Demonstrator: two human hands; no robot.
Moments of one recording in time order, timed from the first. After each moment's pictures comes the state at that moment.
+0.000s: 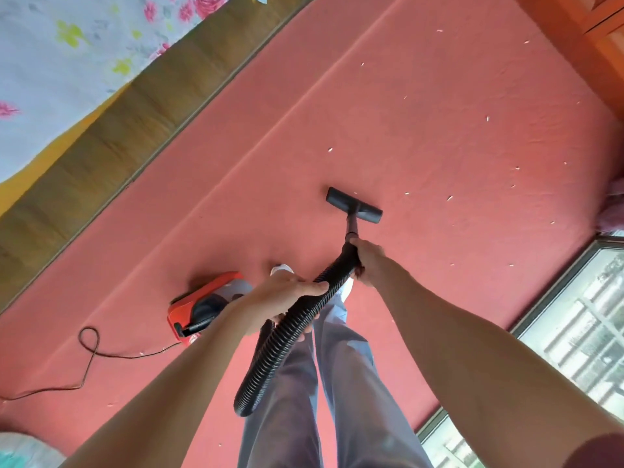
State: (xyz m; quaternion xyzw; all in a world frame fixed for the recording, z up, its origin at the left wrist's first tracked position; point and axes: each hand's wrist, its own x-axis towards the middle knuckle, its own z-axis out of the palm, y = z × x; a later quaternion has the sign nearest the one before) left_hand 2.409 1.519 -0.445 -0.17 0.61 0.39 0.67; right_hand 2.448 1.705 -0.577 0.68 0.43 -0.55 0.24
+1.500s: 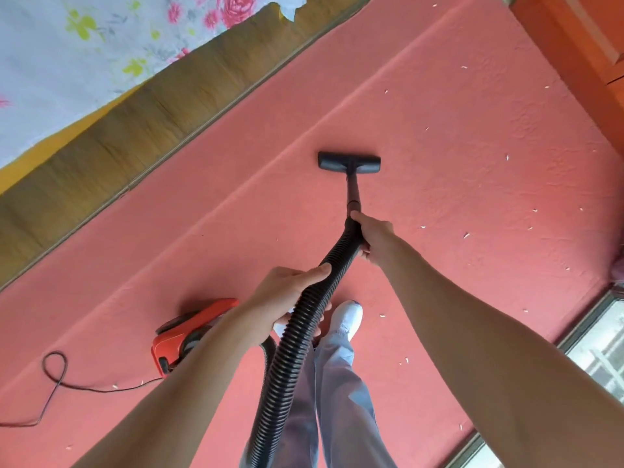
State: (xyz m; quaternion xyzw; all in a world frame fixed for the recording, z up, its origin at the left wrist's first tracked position) left_hand 2.334 1.495 -0.493 -0.23 0.59 0.50 0.59; right_hand 2.316 1.689 -0.603 0.64 0.51 -0.54 0.21
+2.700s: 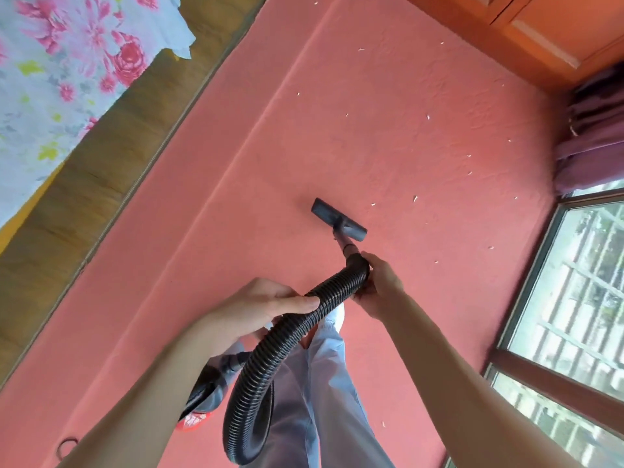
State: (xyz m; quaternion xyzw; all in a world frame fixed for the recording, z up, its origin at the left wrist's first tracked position) left_hand 2.342 1.566 -0.441 0.07 0.64 0.35 0.68; right_hand 2.467 1.754 -0.551 0.68 0.21 -0.70 0.03
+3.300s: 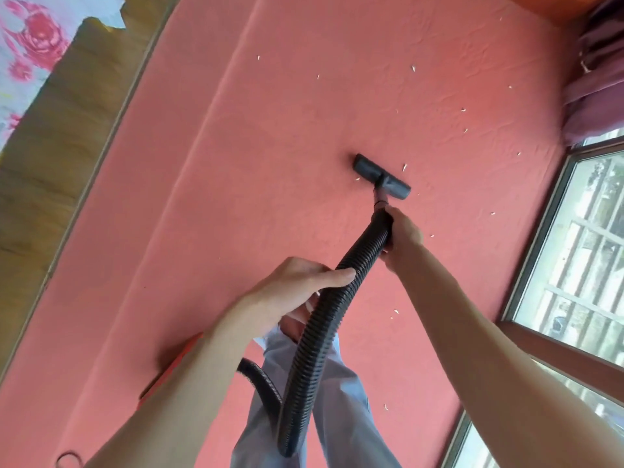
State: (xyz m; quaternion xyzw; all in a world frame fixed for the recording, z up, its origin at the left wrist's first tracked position) left_hand 2.380 1.689 -0.515 0.05 0.60 0.34 0.72; right_hand 2.482 1.879 -0.627 0.75 0.25 -0.61 -0.05
